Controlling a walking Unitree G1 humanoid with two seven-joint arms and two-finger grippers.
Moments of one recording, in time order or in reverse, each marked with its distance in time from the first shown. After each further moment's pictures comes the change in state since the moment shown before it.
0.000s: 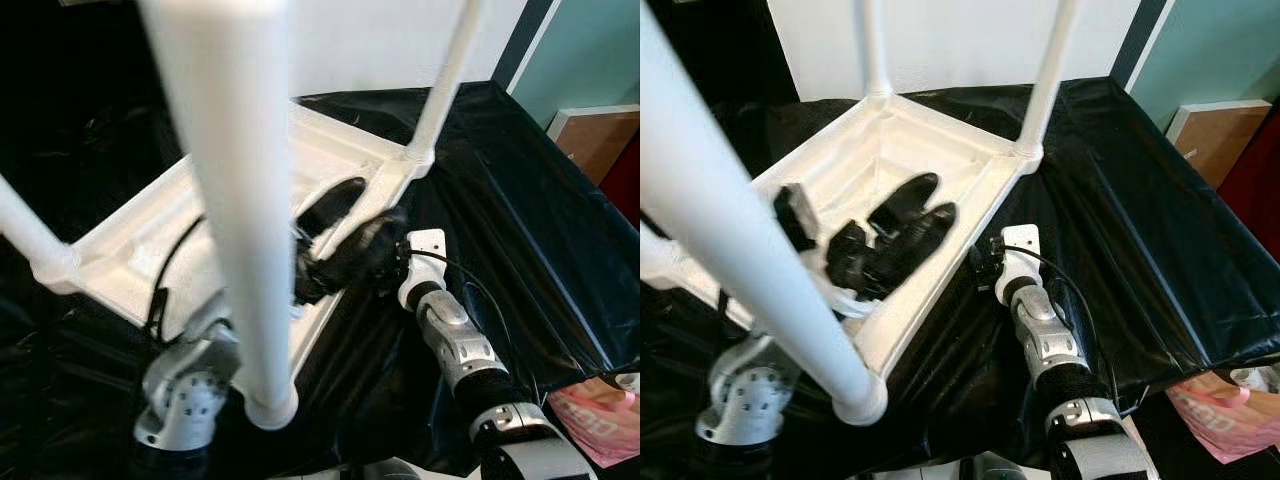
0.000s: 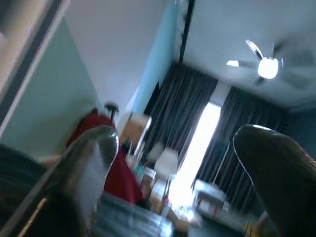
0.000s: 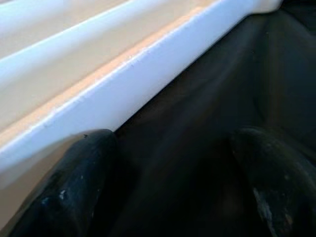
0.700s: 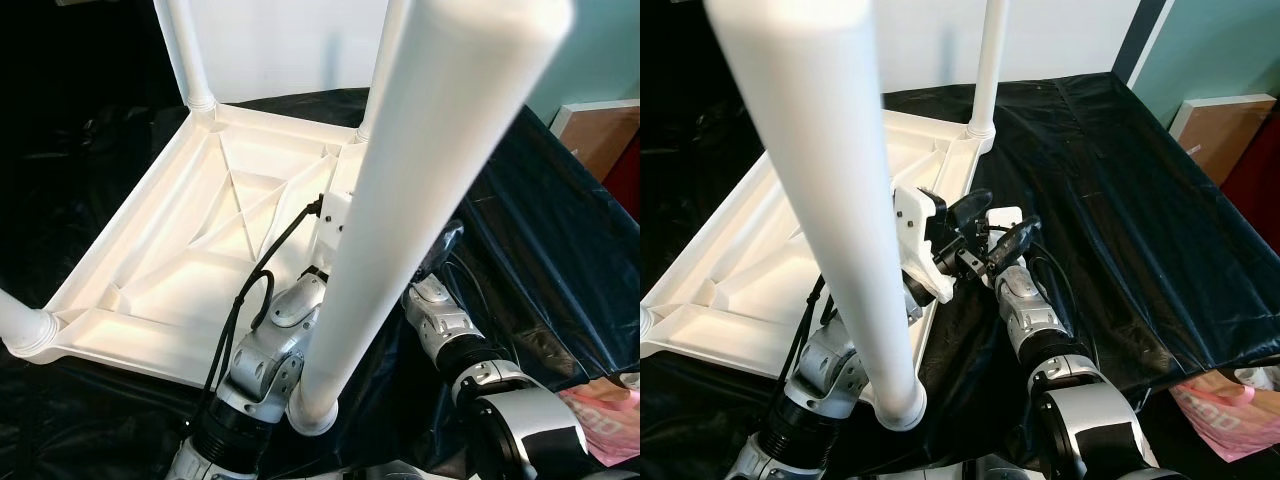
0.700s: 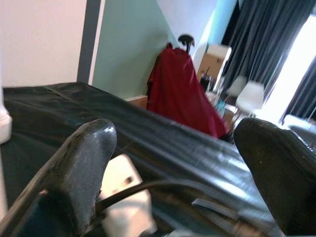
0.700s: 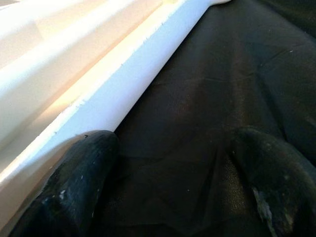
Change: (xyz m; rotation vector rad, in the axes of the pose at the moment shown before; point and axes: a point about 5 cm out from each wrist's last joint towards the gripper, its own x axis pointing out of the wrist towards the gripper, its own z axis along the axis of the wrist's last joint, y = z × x) left arm 0.024 0.034 -0.039 0.257 0.239 0.316; right arm 0.018 0.009 0.009 0.006 -0.008 0.023
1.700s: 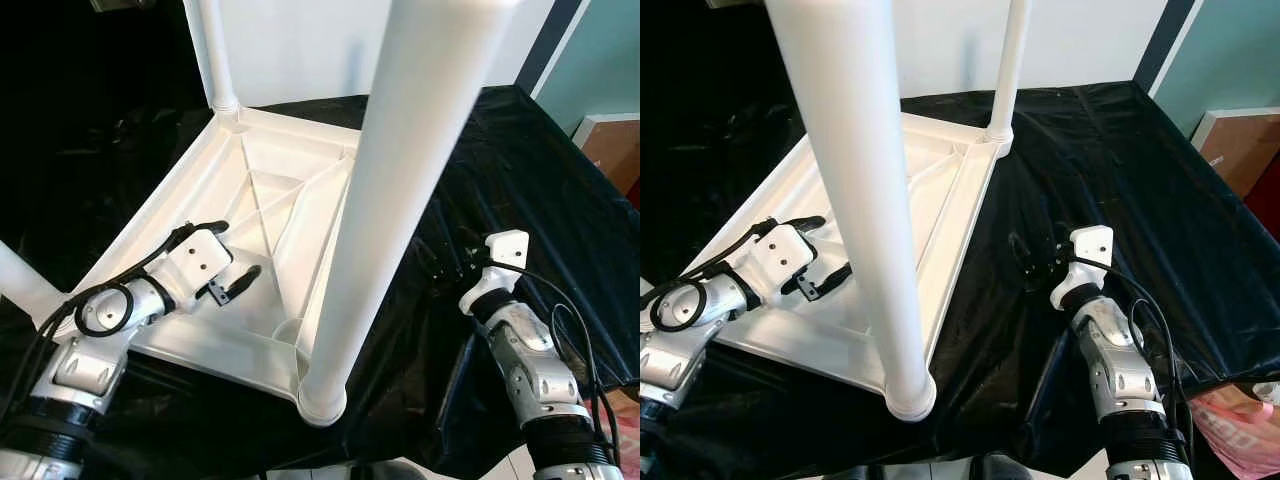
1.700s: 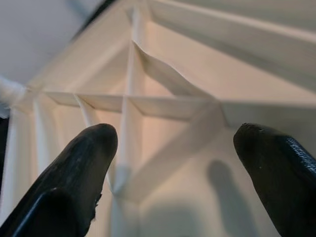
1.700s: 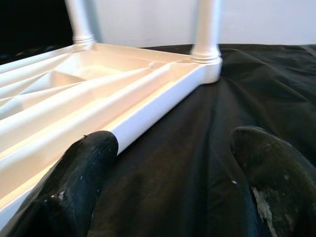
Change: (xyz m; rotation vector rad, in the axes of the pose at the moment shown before) left arm -0.136 0.131 0.007 0.743 0.631 0.079; right arm -0.090 -0.065 0.029 -0.053 -0.234 0.123
